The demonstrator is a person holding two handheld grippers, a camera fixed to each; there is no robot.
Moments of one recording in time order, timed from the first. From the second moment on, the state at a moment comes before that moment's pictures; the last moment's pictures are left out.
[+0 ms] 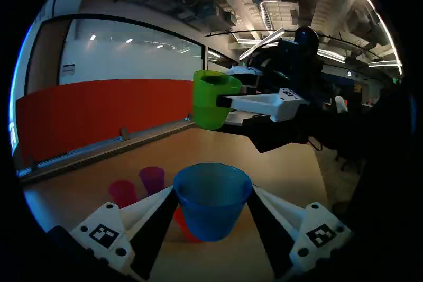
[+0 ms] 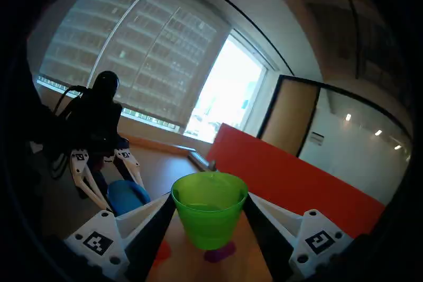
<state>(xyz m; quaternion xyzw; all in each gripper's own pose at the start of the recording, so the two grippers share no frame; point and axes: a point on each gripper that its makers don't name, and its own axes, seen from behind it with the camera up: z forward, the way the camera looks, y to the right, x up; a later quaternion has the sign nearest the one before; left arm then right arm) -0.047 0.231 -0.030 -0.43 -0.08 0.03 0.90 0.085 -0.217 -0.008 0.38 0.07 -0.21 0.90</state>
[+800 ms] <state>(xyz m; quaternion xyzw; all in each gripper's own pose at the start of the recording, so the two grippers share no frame) -0.047 0.258 -0.034 -0.45 -0.07 0.03 0.89 0.113 -0.228 -0.001 0.36 0.11 -0.32 0.87</state>
